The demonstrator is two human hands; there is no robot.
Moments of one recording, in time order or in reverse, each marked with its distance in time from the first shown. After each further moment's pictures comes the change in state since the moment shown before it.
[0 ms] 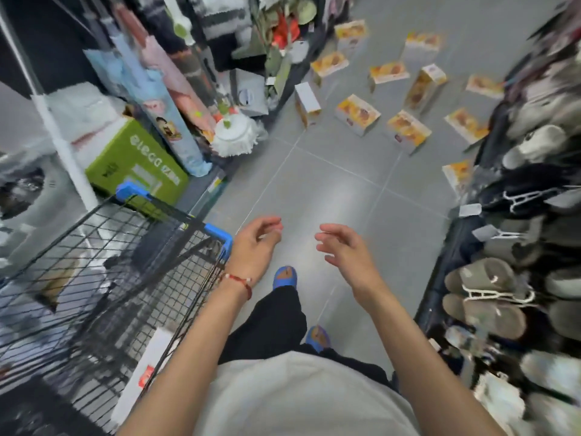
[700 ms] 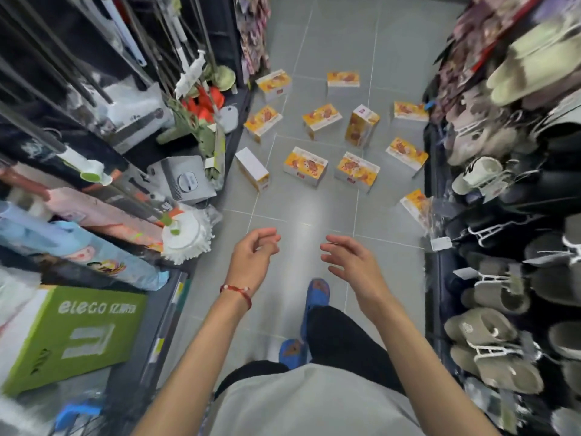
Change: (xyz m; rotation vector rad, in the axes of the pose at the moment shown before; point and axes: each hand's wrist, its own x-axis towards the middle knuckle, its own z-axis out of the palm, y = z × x) left_hand 0.305 0.179 0.054 0.011 -0.251 -0.019; right_hand 0.223 -0.193 -0.035 0.252 0.293 0.047
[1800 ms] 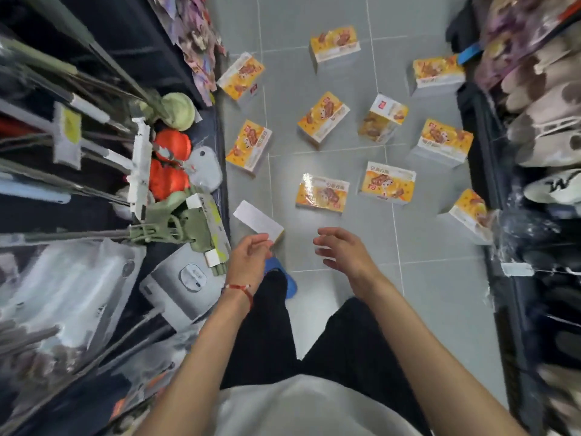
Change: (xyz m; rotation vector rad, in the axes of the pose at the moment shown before) left_hand 0.564 0.197 -0.018 0.281 -0.113 -0.268; right_hand 0.498 -0.249 0.167 0.090 0.116 0.332
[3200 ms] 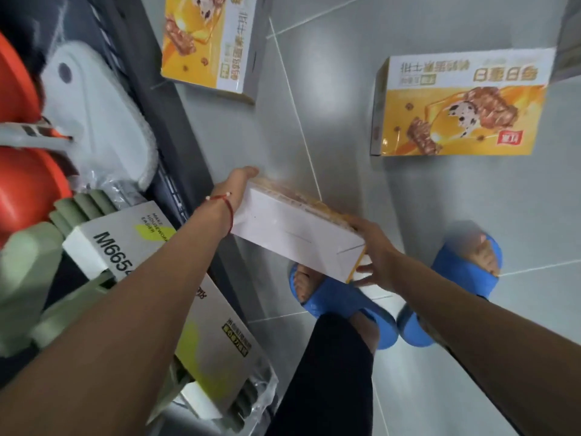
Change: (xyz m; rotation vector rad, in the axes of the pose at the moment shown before) left_hand 0.643 -0.227 0.019 0.516 -0.044 -0.568; right_hand 0.580 0.276 0.158 0.194 -0.016 0.708
